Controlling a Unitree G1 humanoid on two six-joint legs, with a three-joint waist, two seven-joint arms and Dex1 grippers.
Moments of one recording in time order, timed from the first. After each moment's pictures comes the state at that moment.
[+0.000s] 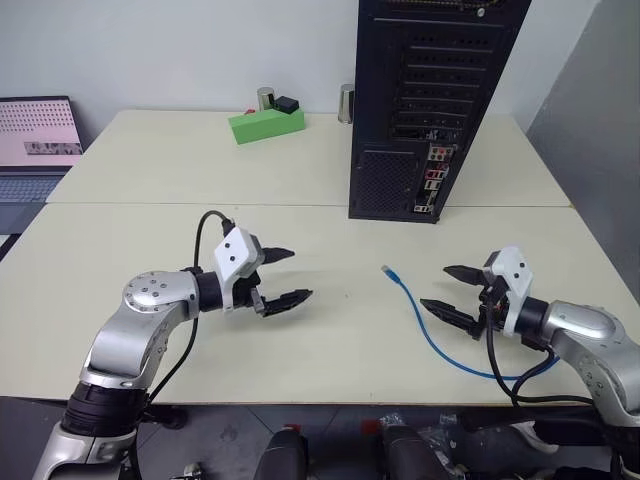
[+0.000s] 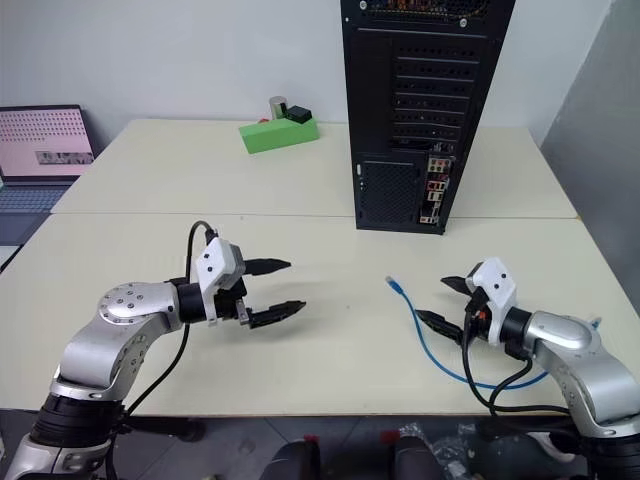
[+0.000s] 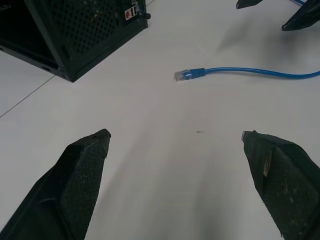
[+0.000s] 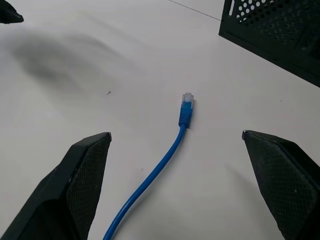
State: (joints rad) left arm -0.31 0.69 0.00 -0.23 -0.36 0.45 -1.00; right arm -0.11 -0.71 -0.07 -0.37 0.49 0.56 0.76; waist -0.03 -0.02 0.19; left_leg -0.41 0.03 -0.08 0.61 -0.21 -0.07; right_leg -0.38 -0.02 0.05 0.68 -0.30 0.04
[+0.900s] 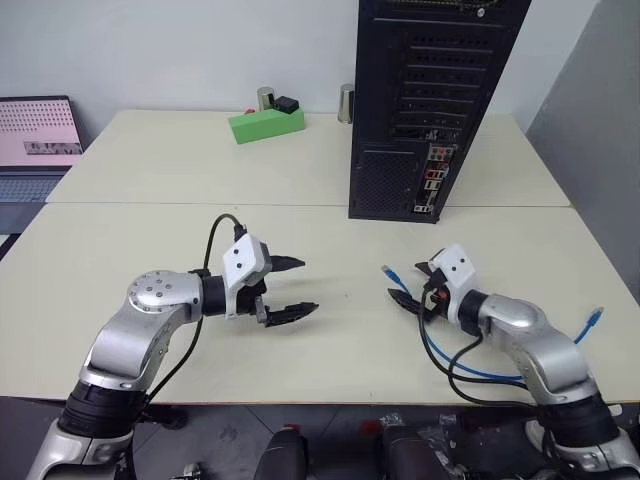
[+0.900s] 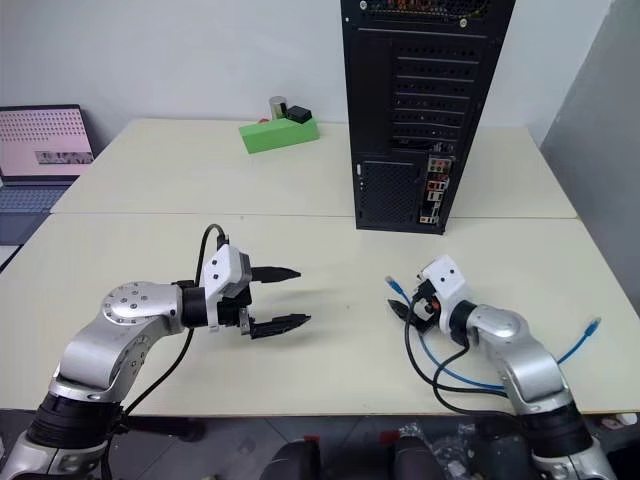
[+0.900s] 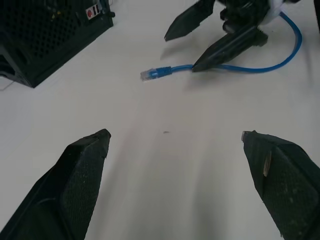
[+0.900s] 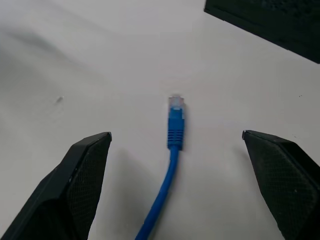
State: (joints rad) left arm -0.34 0.71 -0.04 -0.24 -0.38 0.44 -1.06; right arm -0.31 -0.46 0.14 -0.17 0.25 0.60 0.51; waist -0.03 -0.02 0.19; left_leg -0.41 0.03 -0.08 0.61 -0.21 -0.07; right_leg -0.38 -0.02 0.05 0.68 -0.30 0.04
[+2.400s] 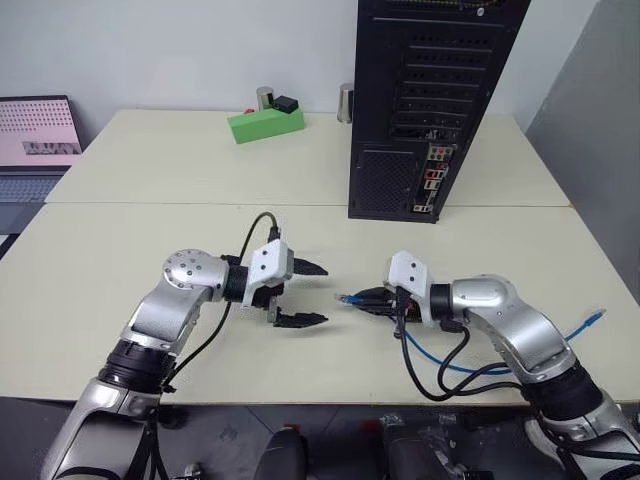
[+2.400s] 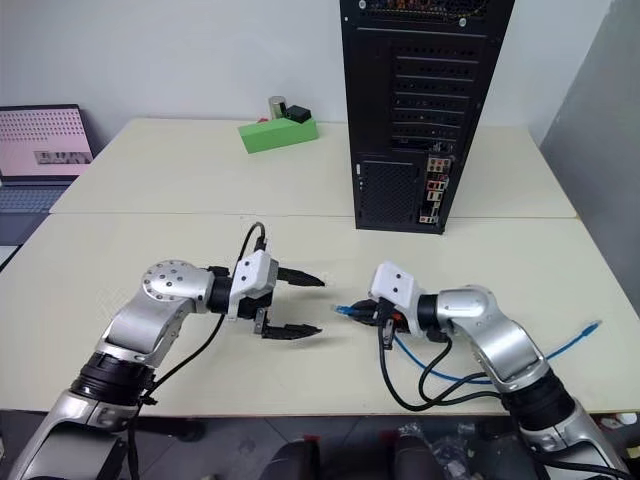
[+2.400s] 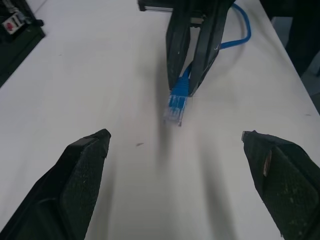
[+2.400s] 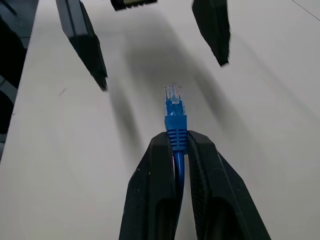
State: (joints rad) left arm -0.53 0.65 -0.21 0.09 -0.26 0.16 -1.32; right arm -0.46 -0.53 0.35 -0.28 0.23 0.57 0.93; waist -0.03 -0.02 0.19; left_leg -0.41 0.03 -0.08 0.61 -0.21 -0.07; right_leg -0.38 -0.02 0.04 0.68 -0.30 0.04
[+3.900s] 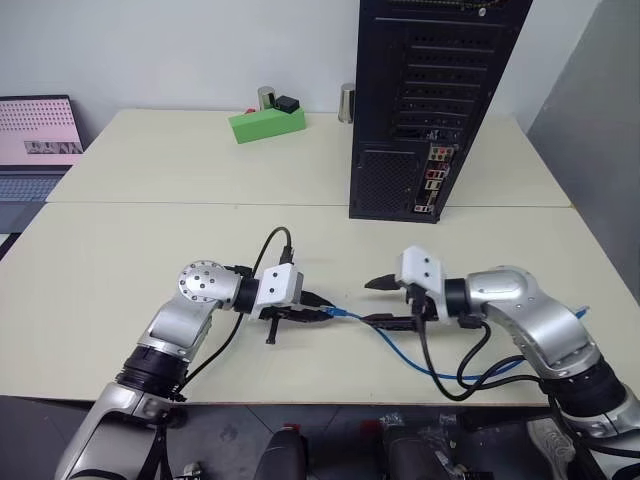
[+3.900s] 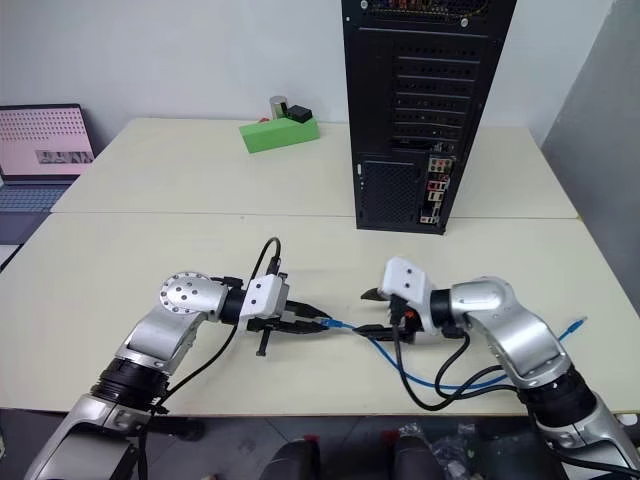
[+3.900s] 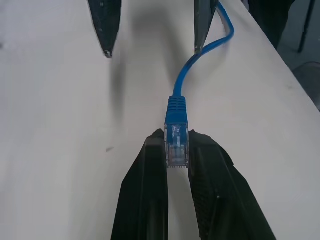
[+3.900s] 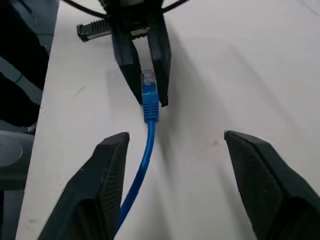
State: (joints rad) left arm -0.49 0.58 -0.24 0.18 -0.16 -0.22 -1.32; right arm -0.45 -0.61 0.22 -0.35 0.36 0.70 0.98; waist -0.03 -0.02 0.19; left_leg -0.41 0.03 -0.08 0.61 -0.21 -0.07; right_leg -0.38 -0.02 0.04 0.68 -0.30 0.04
